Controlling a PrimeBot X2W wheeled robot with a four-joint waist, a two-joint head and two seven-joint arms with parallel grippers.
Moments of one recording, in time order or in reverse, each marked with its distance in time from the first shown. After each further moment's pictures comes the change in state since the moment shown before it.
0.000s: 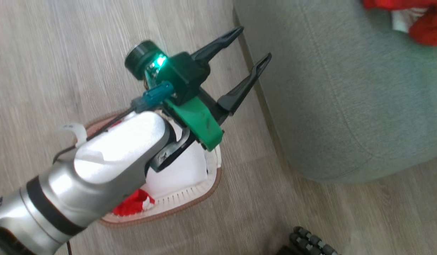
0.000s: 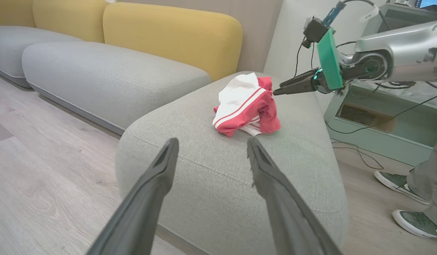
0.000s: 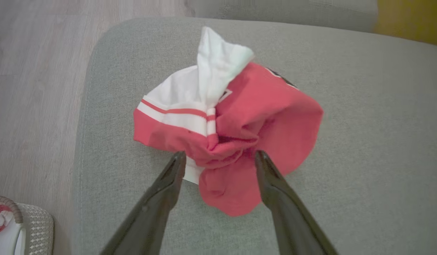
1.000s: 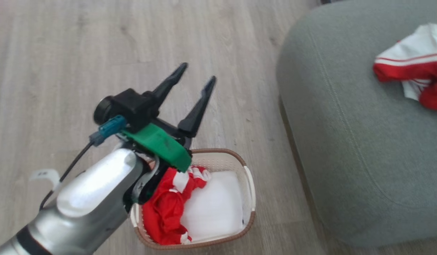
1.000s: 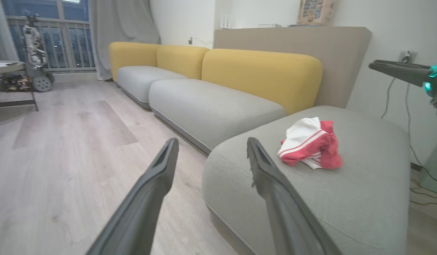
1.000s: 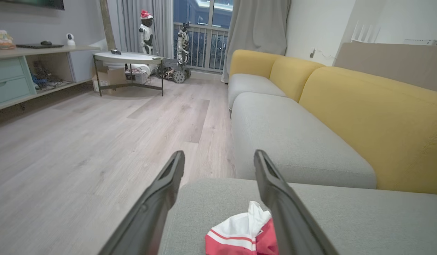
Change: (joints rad) left arm 0.292 0.042 0.170 -0.007 -0.065 0.083 -0.073; right arm 0.426 -0.171 -0.309 -0.390 -0.025 0.000 -0.321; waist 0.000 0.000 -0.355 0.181
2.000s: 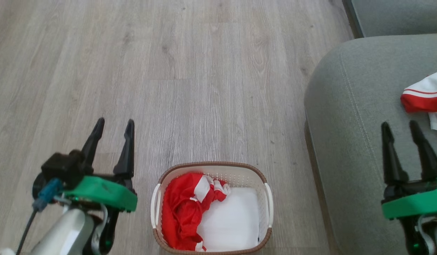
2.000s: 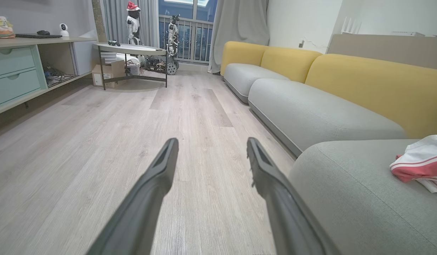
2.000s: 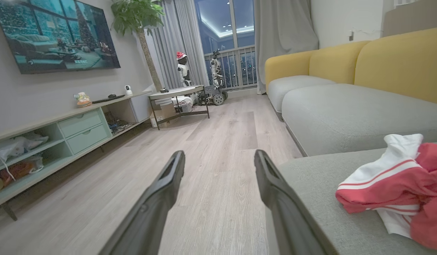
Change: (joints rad) left arm 0.485 0.018 0.434 -0.073 0.141 0.064 0.000; right arm 0.670 0.698 -0.458 -0.424 -0.454 0.000 -0.043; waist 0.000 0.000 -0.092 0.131
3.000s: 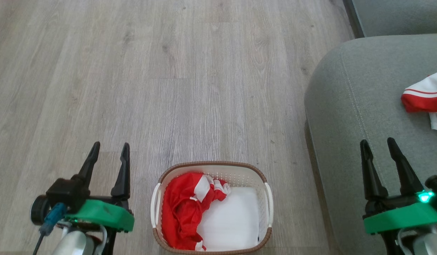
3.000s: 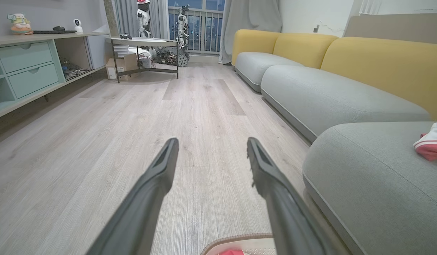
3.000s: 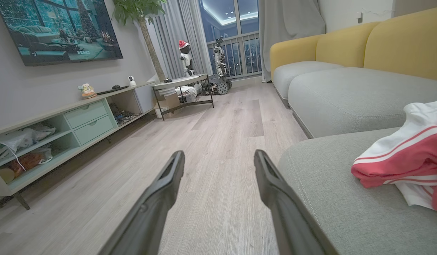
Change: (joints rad) left arm 0.152 -0.157 0.220 0.080 0.249 -0.144 0.000; right arm 0.037 0.042 0.064 0.057 -0.042 0.000 -0.062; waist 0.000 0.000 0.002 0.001
